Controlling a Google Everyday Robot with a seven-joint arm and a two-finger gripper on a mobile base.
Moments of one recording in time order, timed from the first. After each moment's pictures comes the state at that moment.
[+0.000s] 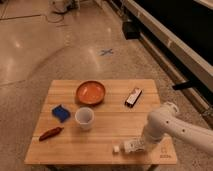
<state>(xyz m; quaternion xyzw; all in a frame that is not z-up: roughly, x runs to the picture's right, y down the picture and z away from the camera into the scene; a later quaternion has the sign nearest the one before) 0.211 0.261 0.746 -0.34 -0.07 -0.07 0.93</state>
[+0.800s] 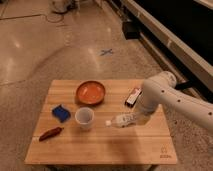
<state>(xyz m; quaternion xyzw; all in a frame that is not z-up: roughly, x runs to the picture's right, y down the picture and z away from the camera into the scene) 0.160 0.123 0.725 -0.29 -0.08 -0.08 0.95</state>
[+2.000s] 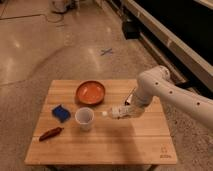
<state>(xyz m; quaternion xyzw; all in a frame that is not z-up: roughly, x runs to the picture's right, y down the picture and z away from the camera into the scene) 0.152 0.092 0.769 -0.28 -0.08 -0.03 0.95</state>
